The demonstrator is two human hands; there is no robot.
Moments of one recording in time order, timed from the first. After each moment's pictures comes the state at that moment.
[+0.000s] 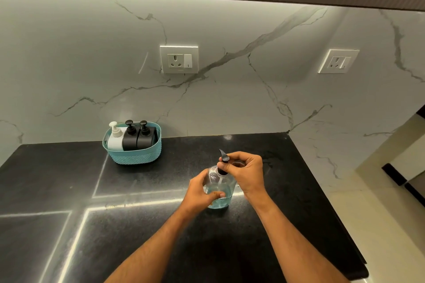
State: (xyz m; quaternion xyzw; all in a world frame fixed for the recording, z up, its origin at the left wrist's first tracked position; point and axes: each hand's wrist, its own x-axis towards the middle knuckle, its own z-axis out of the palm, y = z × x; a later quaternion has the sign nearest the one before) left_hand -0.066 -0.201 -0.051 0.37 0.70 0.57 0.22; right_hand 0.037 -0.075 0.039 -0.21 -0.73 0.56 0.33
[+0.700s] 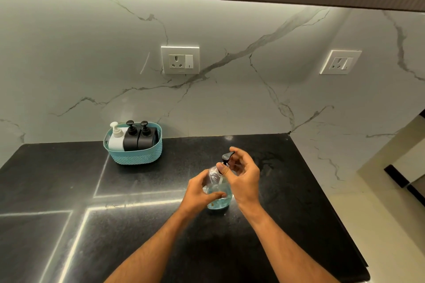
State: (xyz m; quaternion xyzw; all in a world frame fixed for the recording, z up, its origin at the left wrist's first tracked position) left_hand -0.067 -0.202 -0.048 0.38 0.69 0.58 0.21; right_hand 0.036 -0.099 0.028 -0.25 -0.68 0.56 0.40
